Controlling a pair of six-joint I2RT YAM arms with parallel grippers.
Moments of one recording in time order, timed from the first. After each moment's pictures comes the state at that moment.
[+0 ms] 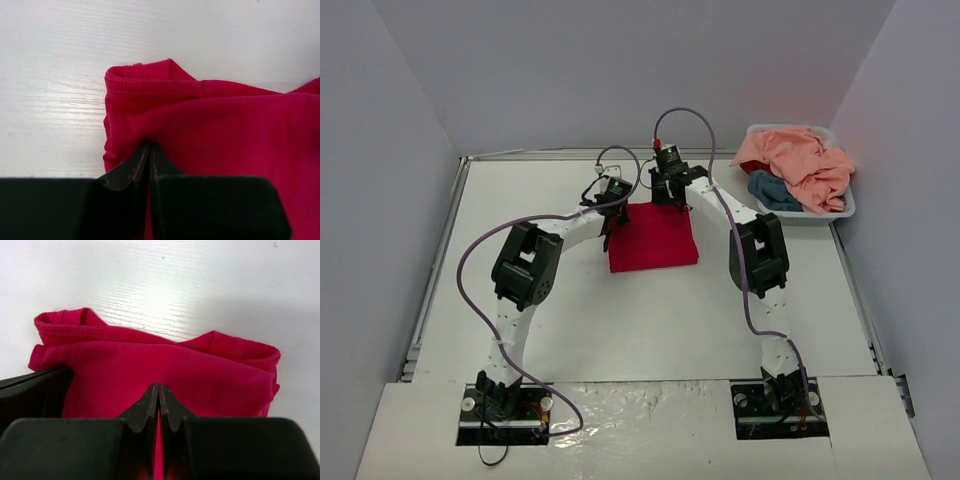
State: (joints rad) left arm -0.51 2.19 1.61 -0.18 -0.31 -0.52; right arm 0.46 2.29 1.95 -0.50 0.05 0.32
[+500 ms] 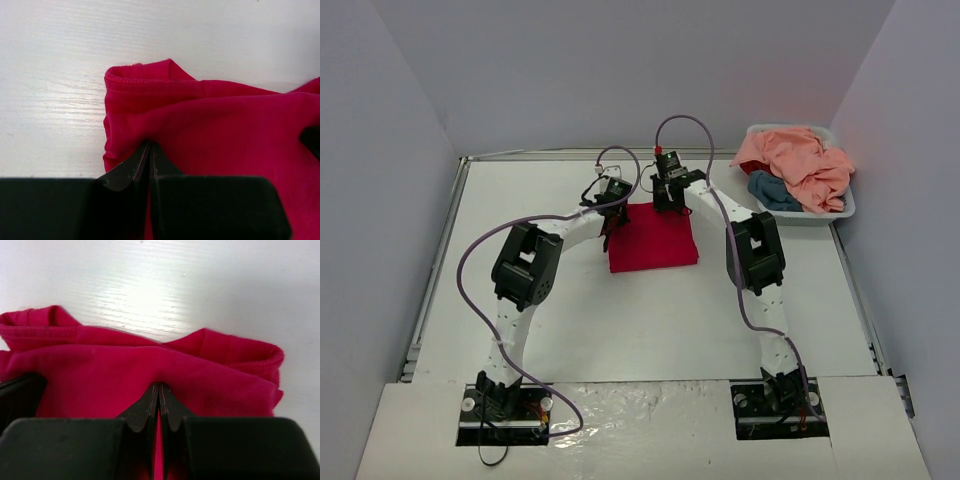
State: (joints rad) left arm -0.51 2.19 1.61 -0.18 -0.31 -0.52; right arm 0.44 2.35 1.96 -0.50 0.04 0.33
